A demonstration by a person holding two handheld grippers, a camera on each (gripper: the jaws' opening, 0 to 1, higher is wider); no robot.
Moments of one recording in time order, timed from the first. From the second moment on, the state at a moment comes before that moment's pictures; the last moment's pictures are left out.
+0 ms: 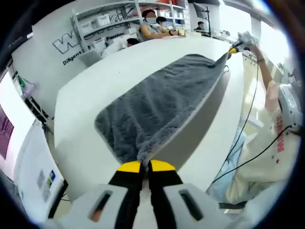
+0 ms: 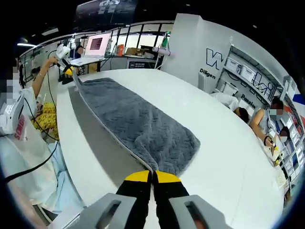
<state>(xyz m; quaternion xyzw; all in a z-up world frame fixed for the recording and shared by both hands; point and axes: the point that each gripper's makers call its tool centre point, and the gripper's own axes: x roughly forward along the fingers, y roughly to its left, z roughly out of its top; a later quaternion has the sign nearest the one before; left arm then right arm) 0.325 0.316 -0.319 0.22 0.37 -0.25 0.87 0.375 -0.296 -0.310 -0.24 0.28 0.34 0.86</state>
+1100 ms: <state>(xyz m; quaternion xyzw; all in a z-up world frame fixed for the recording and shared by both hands) 0.401 0.323 -0.306 0.19 0.36 -0.22 0.89 0.461 -0.288 -0.297 -0.27 0.25 0.33 0.87</state>
